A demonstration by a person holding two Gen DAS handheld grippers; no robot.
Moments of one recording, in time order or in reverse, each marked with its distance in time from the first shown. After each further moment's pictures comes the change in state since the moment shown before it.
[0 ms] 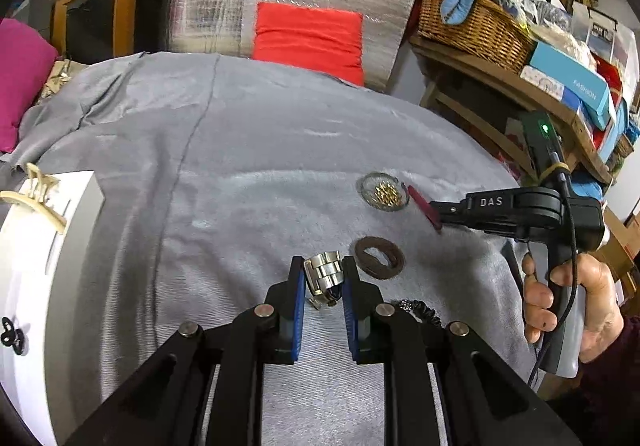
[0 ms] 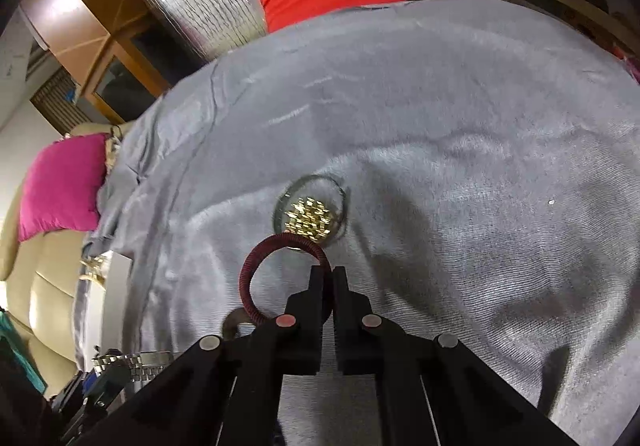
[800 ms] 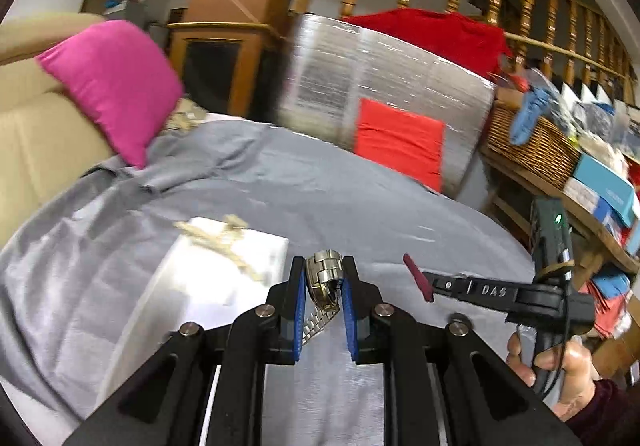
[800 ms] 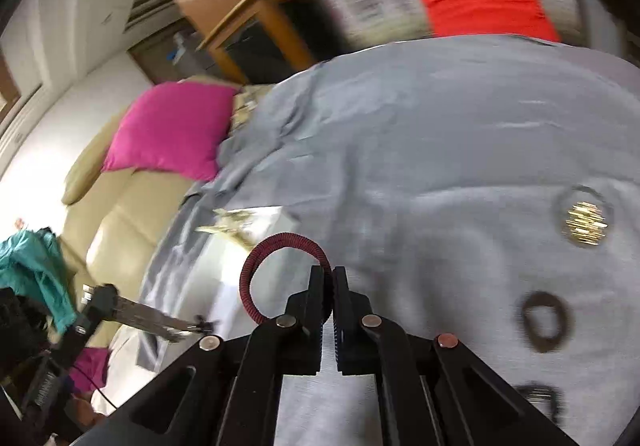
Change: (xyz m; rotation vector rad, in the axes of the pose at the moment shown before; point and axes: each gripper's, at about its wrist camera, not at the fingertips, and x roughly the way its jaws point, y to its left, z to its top) left arm -0.147 0.129 -0.012 -0.203 -0.306 0.204; right arm 0.007 0.204 -0.052 -0.259 -0.015 0.300
